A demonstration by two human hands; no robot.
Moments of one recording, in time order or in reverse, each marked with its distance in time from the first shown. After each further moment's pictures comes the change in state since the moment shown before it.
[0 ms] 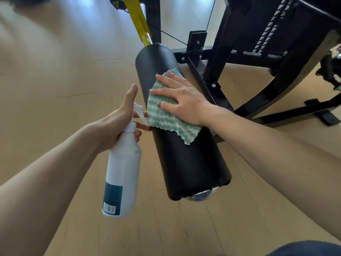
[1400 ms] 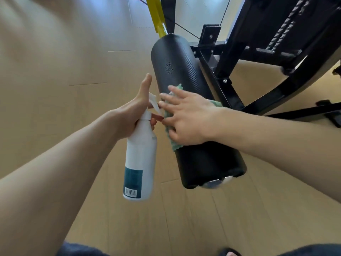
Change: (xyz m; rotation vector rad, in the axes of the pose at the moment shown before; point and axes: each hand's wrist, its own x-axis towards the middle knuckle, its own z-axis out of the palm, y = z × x) left_hand 0.004 -0.013 -0.010 -0.075 -0.026 -0.016; right_hand -0.033 -0.076 0.009 -0.964 -0.409 -0.326
